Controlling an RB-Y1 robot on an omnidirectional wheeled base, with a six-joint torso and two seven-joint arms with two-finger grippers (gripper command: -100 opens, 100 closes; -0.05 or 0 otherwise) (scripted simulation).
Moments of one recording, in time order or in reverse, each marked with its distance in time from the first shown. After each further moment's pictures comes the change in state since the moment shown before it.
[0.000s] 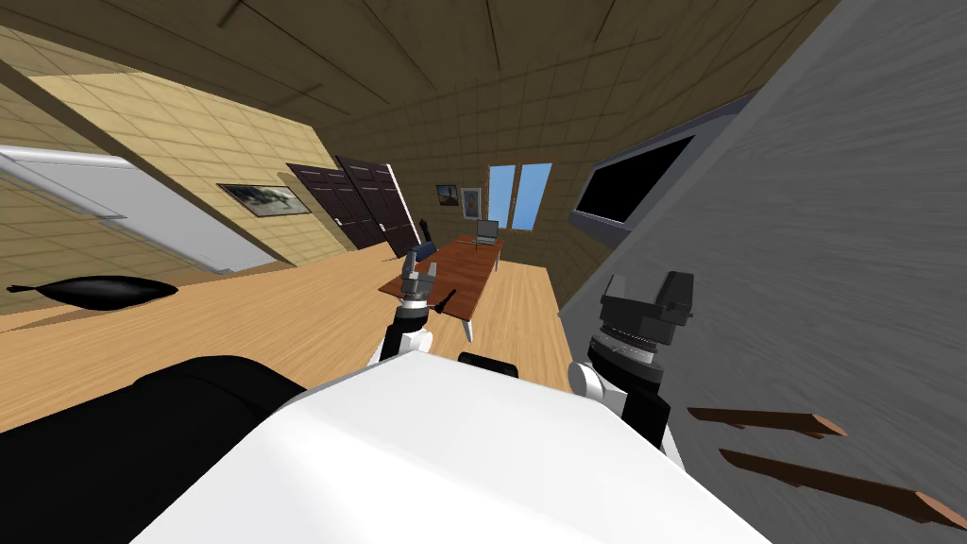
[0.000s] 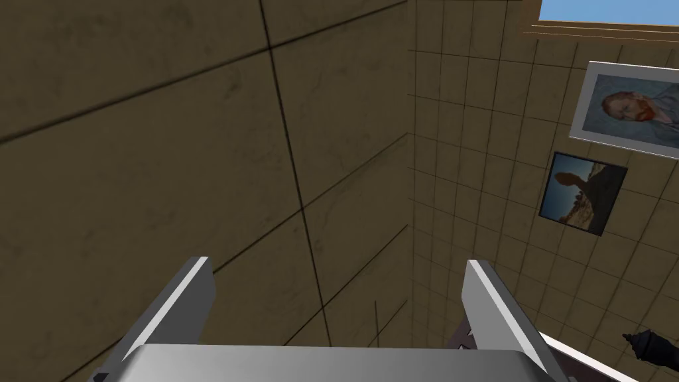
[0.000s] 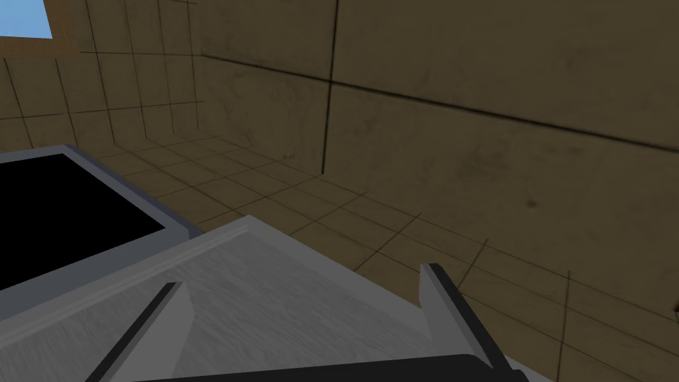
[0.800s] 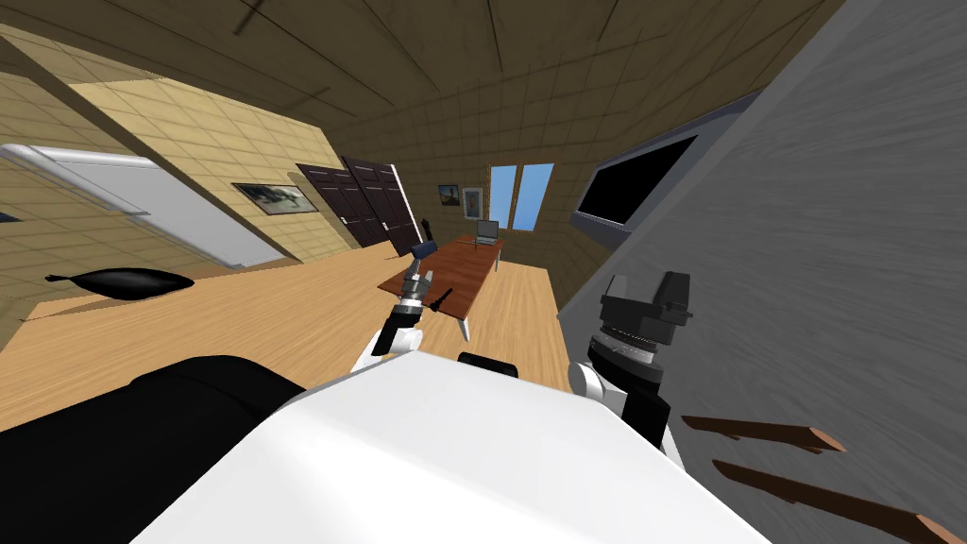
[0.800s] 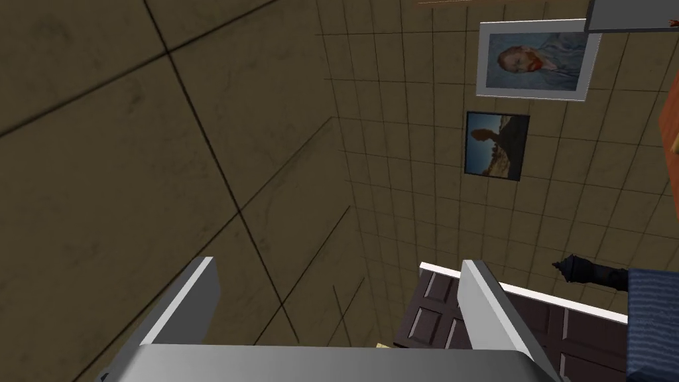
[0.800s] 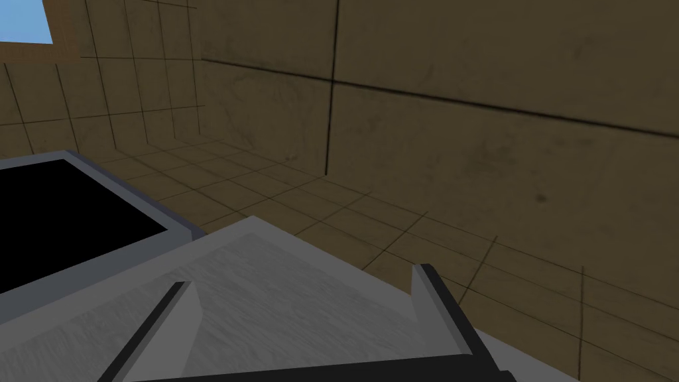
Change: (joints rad) left arm -0.026 0.086 0.130 0.096 0.009 0.156 0.043; right arm 0.000 0.000 0.000 0.000 0.000 0.000 0.000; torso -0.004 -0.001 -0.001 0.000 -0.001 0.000
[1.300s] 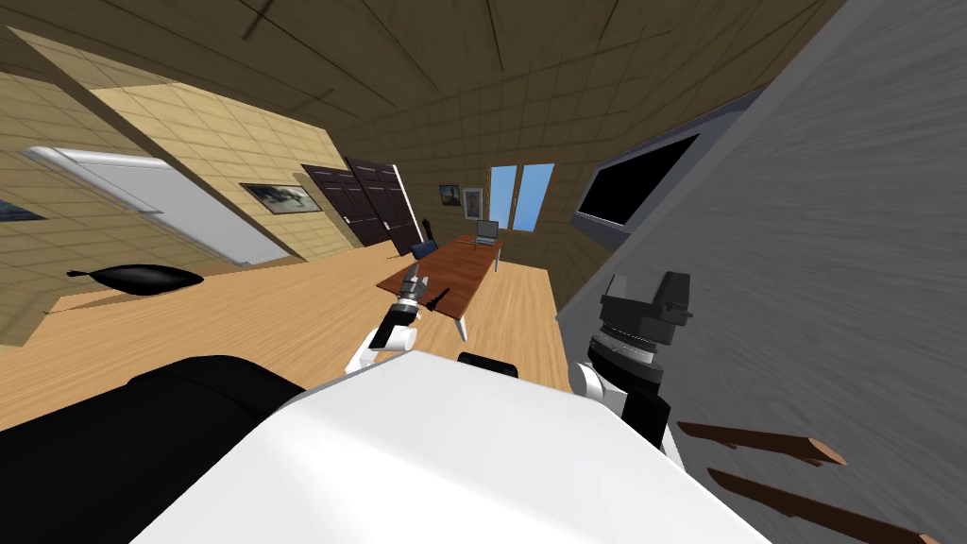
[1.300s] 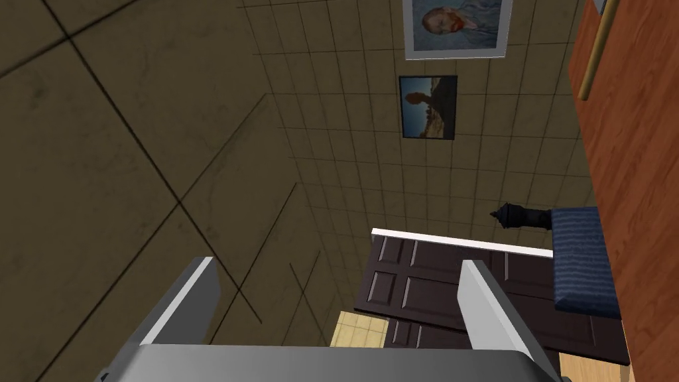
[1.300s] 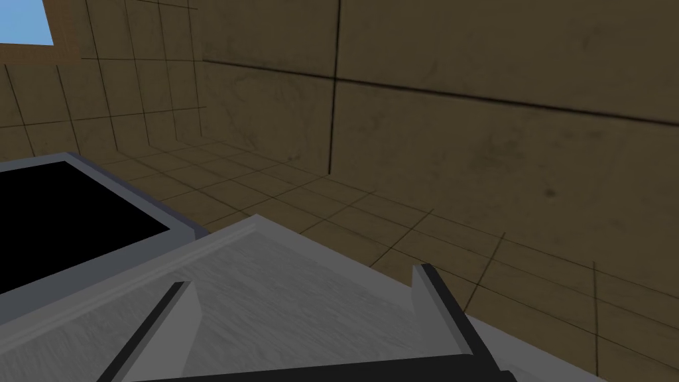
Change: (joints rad) left arm -0.021 0.031 0.083 0.075 0.009 0.129 0.028; right arm 0.000 0.000 0.000 0.000 0.000 0.000 0.000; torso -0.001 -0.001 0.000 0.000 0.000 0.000
